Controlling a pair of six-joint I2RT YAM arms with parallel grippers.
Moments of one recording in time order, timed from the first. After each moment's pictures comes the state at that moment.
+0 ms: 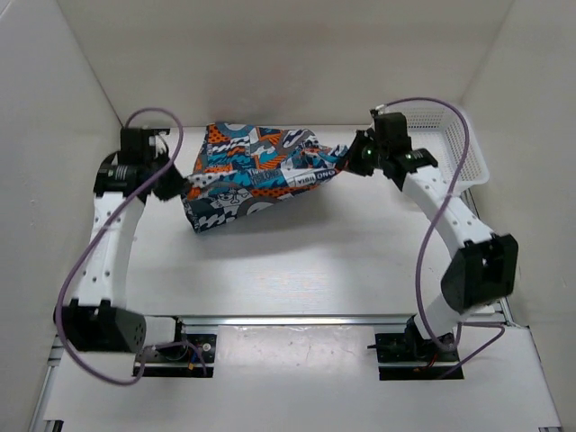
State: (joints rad) left arm -0.04 1.36 1.53 -1.01 0.05 -0.61; right arm 0.33 1.63 1.49 -0.51 -0.24 0.60
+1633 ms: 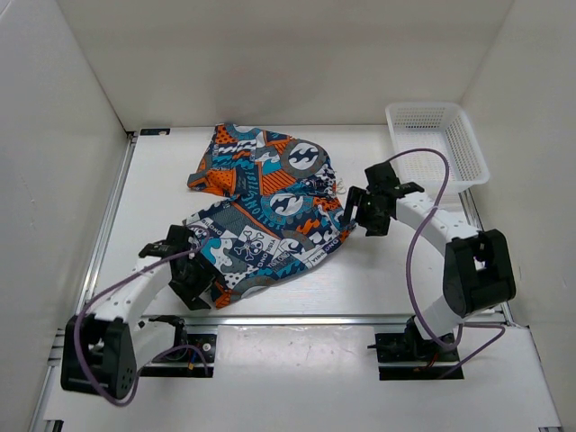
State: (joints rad) left arm -0.16 1.02 0.52 -0.90 0.25 -0.93; right arm 0.34 1.56 1.07 -0.62 -0.10 0.55
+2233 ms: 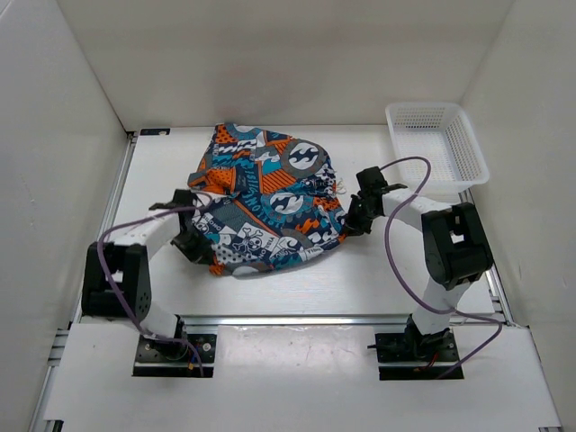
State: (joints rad) left arm -0.11 1.48 0.81 -0.78 0.08 -0.87; right arm 0.33 1.78 1.07 -0.48 -0.21 0.65
